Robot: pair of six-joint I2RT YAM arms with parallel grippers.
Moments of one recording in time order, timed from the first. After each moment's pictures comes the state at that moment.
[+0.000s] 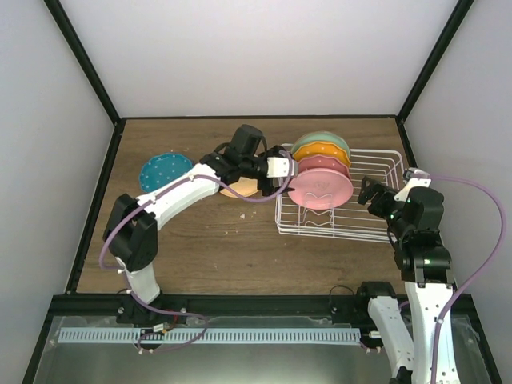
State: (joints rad) left arm -0.69 1.78 1.49 -0.32 0.57 0.80; right arm -0.03 0.56 0.90 -0.73 -0.06 0.41
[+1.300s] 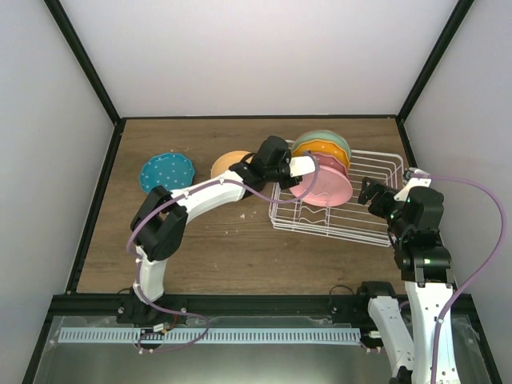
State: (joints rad) left arm -0.81 1.98 1.54 -0.07 0.19 0.62; right arm -0.03 0.57 0.90 -0.73 -0.05 0.40
